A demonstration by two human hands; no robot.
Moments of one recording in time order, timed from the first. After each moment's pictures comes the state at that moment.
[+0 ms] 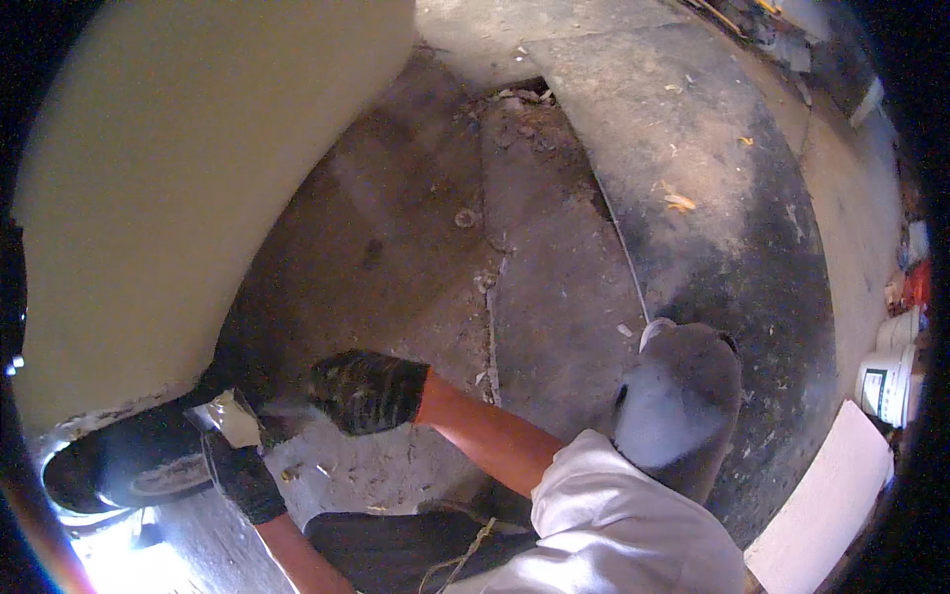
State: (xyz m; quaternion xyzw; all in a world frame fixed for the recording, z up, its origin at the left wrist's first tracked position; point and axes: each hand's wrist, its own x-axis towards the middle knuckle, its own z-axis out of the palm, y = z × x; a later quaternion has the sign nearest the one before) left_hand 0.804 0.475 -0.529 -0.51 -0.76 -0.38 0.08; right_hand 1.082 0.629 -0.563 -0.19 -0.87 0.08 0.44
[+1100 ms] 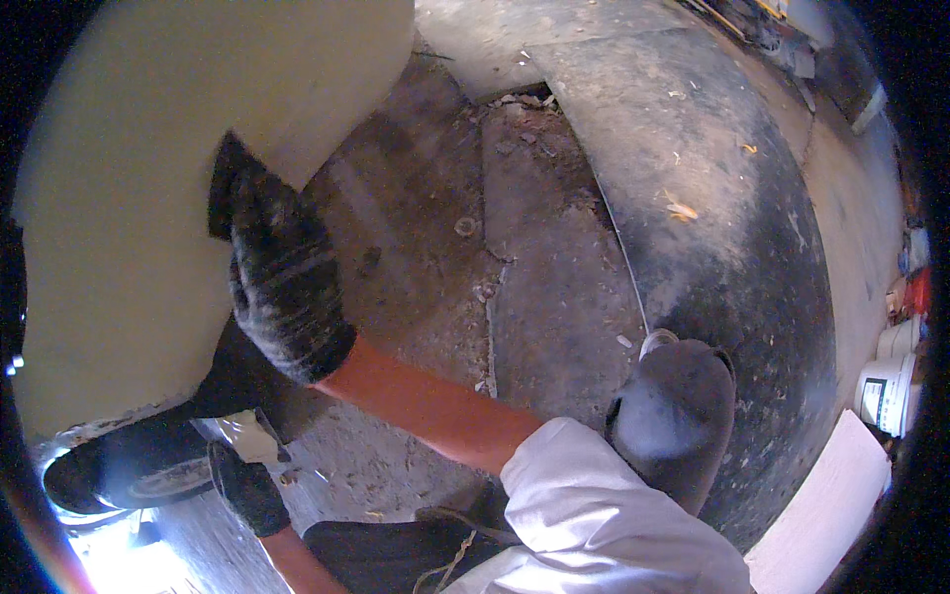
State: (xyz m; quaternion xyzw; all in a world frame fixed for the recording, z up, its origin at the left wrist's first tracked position) left_hand 0.830 0.472 -0.508 -0.66 -0.68 -0.17 0.26; right_hand 1.052 0.711 -0.457 -0.39 -0.56 0.04 0.73
